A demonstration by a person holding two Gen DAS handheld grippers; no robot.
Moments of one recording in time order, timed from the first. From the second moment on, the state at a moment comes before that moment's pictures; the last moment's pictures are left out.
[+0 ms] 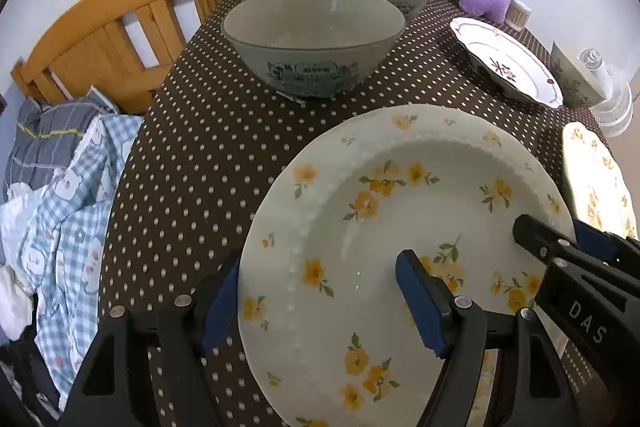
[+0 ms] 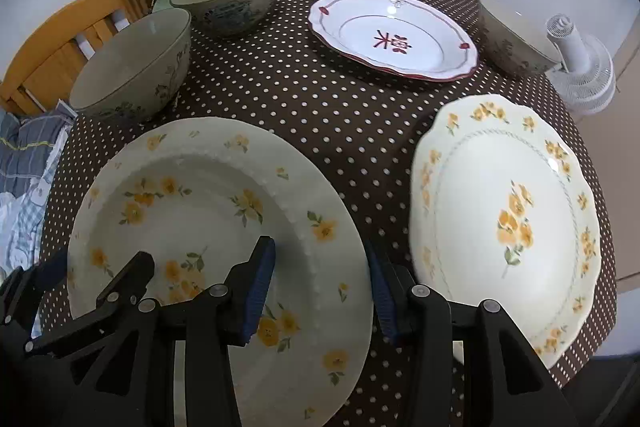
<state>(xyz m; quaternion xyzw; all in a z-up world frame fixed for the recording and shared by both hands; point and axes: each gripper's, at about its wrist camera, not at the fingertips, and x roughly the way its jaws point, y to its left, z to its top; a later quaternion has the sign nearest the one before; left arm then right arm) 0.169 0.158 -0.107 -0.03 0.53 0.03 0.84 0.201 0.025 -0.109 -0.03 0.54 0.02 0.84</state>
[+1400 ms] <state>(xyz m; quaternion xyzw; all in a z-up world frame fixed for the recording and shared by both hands) 0.171 -0.005 -0.058 -0.01 0.49 -0.02 0.87 0.190 -0.145 -0.057 0.01 0.51 -0.02 0.86</state>
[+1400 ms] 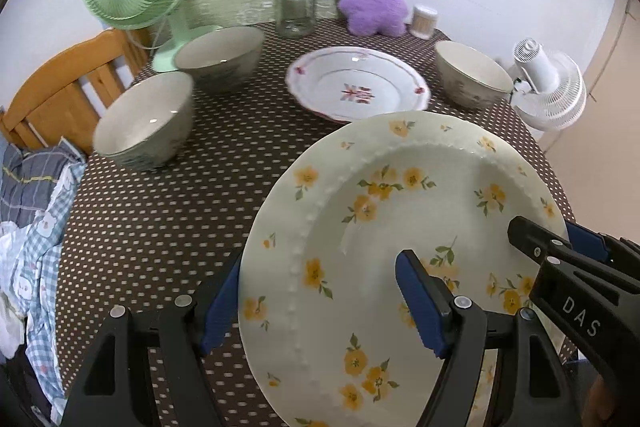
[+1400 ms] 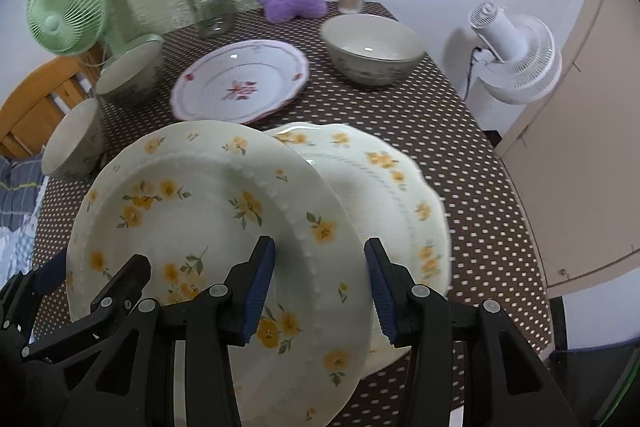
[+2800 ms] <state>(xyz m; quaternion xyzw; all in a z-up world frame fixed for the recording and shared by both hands) 0.221 -0.095 -0.107 0.03 0.54 -0.01 0.84 0.226 -0.229 -0.095 0.02 0.55 -0.04 0.84</state>
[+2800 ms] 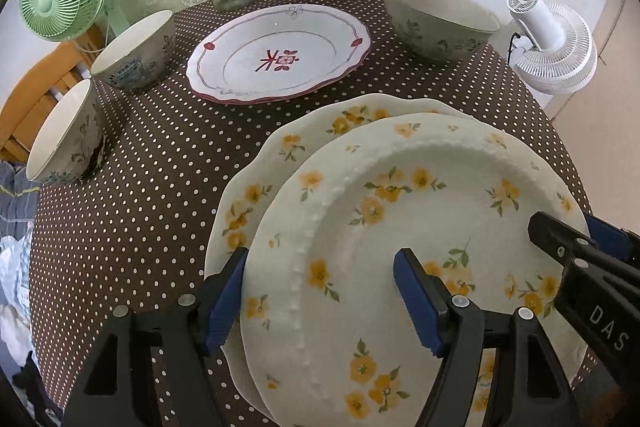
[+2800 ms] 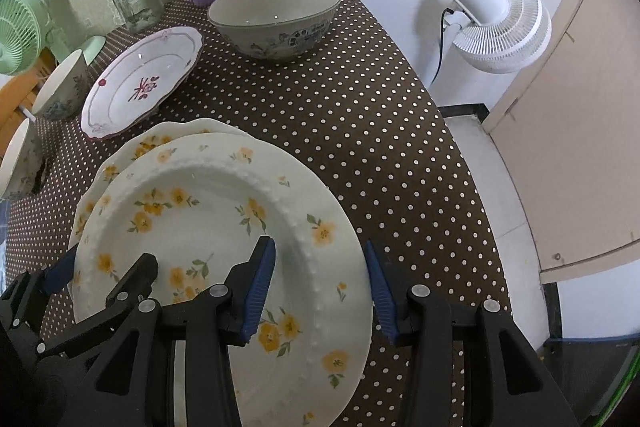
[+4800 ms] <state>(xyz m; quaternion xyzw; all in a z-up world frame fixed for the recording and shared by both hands) 0.209 -0.071 -0.081 0.04 0.54 -0.07 0.84 0.219 -0.201 -0.087 0.01 0.54 -0.05 0.84</state>
